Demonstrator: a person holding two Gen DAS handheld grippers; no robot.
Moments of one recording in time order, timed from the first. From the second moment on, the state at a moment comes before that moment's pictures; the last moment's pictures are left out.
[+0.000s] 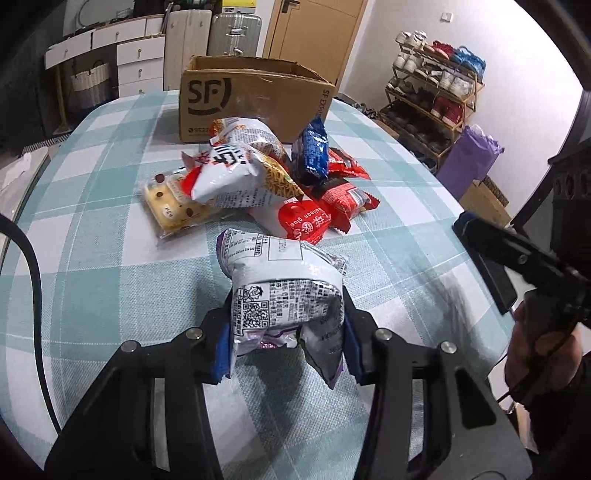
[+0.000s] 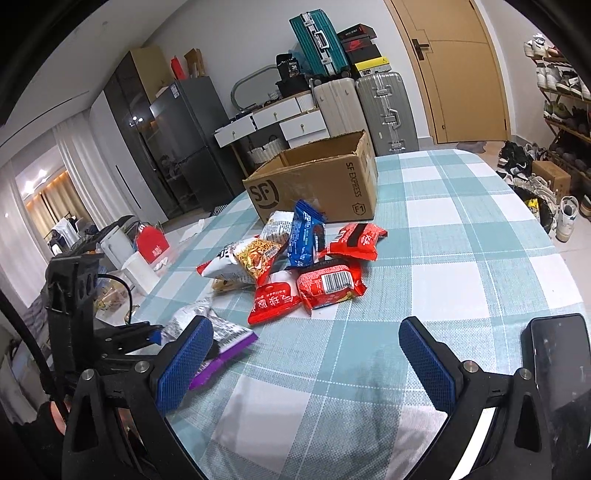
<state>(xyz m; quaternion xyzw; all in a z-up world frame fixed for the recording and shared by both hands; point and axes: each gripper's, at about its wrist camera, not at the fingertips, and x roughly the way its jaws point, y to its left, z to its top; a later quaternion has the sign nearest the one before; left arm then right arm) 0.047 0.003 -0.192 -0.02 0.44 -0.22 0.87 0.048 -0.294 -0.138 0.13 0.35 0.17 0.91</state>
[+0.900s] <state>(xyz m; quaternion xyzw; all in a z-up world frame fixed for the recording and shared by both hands) 0.049 0.059 -0.212 -0.08 0.46 -0.20 0.86 0.147 -0.270 -0.178 0.10 0.44 0.12 0.89</state>
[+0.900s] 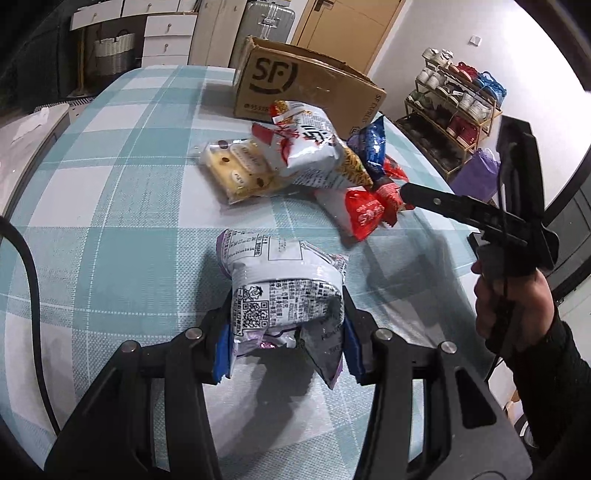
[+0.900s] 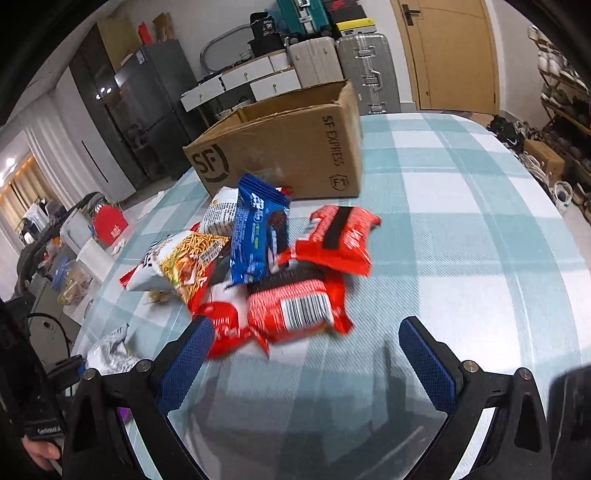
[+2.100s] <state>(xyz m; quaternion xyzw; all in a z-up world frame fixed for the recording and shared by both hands) 0.035 0.055 -0.191 -0.07 0.46 -0.16 0.87 0.129 -0.251 -0.168 0.05 0.42 0.16 0.89</state>
